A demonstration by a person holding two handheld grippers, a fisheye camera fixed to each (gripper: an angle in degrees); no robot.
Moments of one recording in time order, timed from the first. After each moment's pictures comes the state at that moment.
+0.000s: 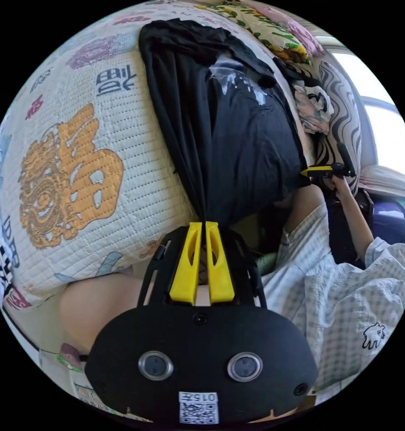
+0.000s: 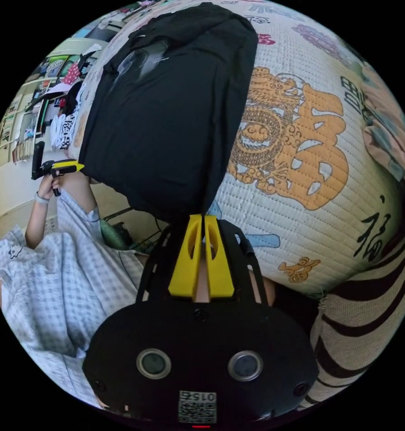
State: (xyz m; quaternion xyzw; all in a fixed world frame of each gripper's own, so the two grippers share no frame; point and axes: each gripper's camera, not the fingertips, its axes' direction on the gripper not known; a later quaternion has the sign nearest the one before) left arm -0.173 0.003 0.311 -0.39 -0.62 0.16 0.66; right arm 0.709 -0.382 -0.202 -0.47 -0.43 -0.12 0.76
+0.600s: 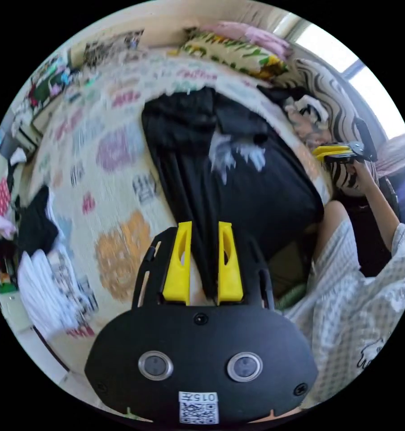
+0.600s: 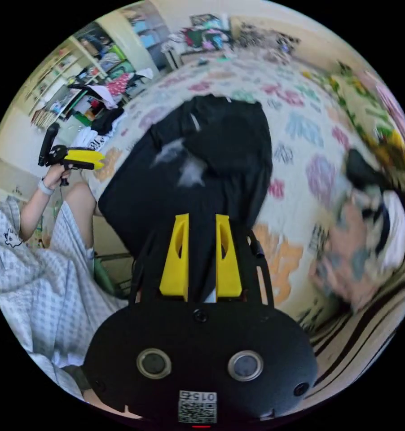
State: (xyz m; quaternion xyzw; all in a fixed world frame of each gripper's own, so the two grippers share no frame) left arm -0.076 -0.030 0.353 -0.32 -0.65 0.36 0.59; right arm 0.700 -0.514 -0.264 -0.26 -0.43 -0.16 0.85
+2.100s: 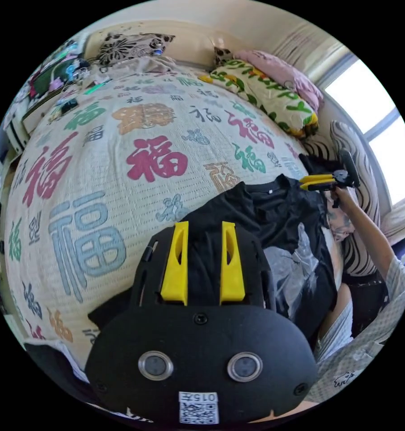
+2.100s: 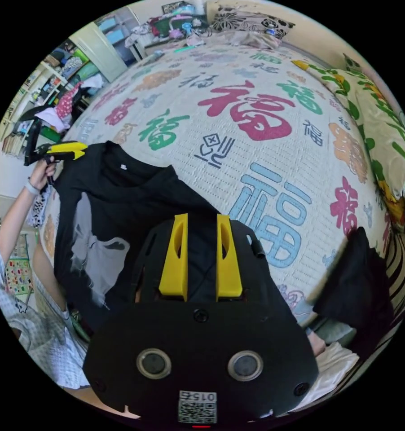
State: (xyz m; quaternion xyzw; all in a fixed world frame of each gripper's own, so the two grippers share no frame) left arm -0.104 -0.397 0.379 -0.27 -0.60 0.36 0.66; right arm 0.621 -0.754 -0.027 -0.27 -0.40 -0.17 0.86
